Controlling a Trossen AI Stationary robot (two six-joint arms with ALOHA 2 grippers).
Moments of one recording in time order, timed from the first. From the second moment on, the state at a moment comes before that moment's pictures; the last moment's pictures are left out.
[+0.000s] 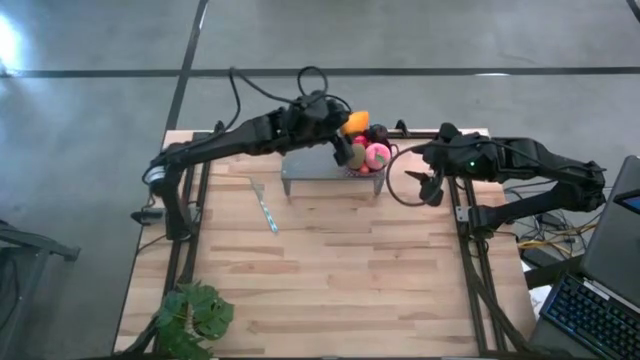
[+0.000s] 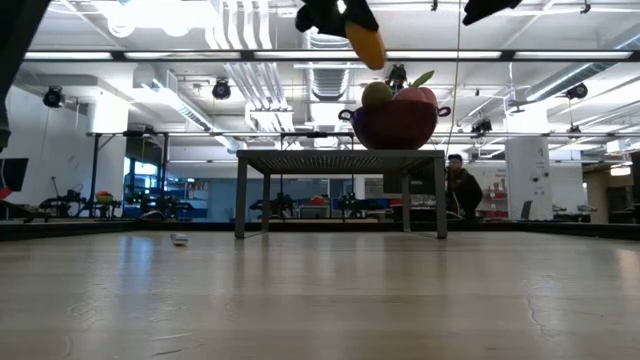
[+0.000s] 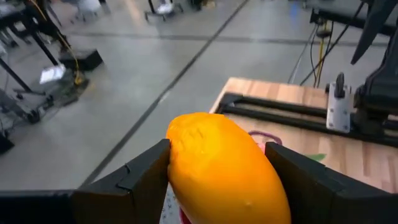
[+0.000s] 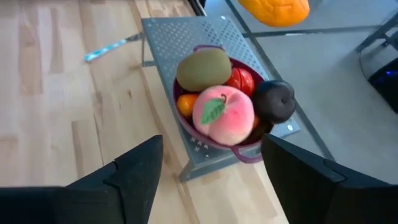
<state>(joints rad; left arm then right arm) 0.25 1.77 1.90 -0.45 -0.28 0.08 -0.05 1.00 1.34 -1.05 0.37 0.05</state>
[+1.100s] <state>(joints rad) 0.26 2.02 2.15 -0.61 -0.34 -0.09 -0.05 0.90 1.23 -1.06 0.51 0.10</state>
